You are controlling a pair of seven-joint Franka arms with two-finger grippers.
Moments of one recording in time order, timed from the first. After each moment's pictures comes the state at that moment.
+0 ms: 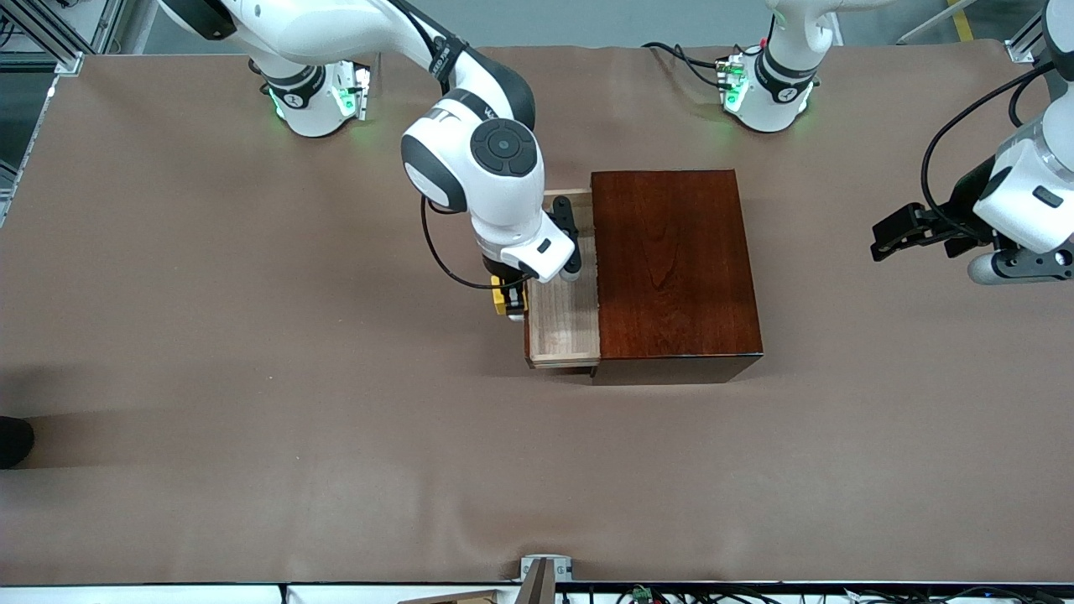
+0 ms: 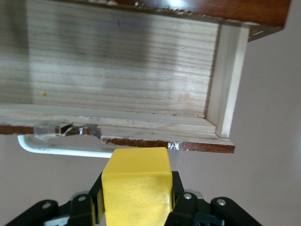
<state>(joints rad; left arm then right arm) 0.04 0.12 -0.17 -1.45 -0.02 1.56 -0.22 0.48 0.63 0.38 -1.28 -0.33 1.89 -0.79</state>
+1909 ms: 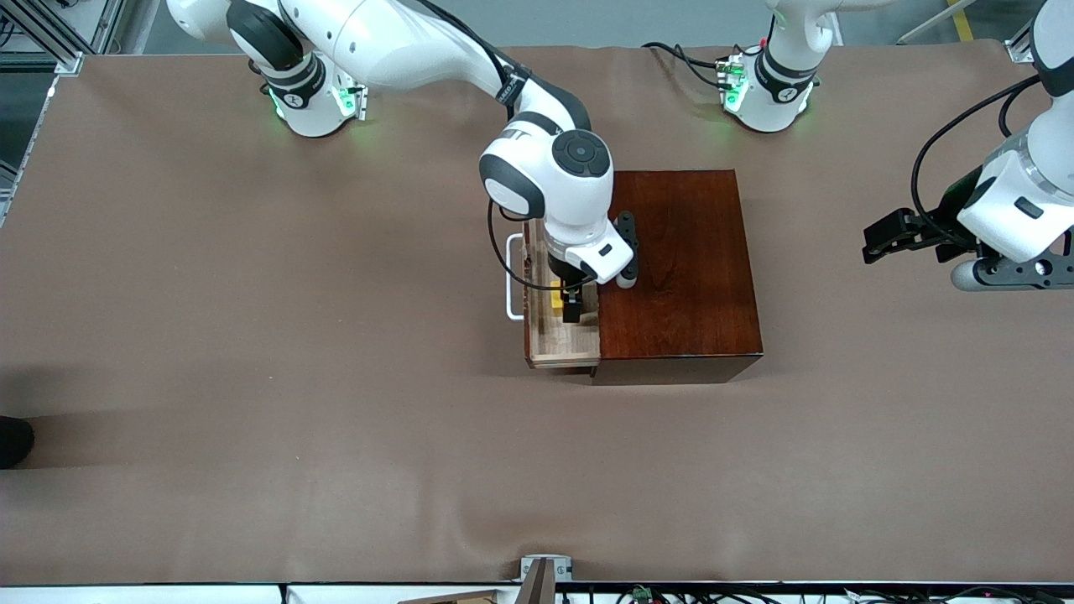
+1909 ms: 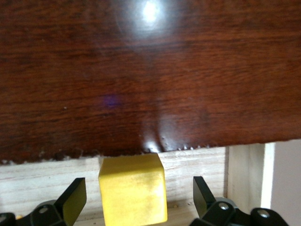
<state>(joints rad) 0.04 0.13 -0.18 -1.46 -0.02 1.56 -0.15 0.71 0.83 0.23 -1.11 -0.33 1.99 -0.56</state>
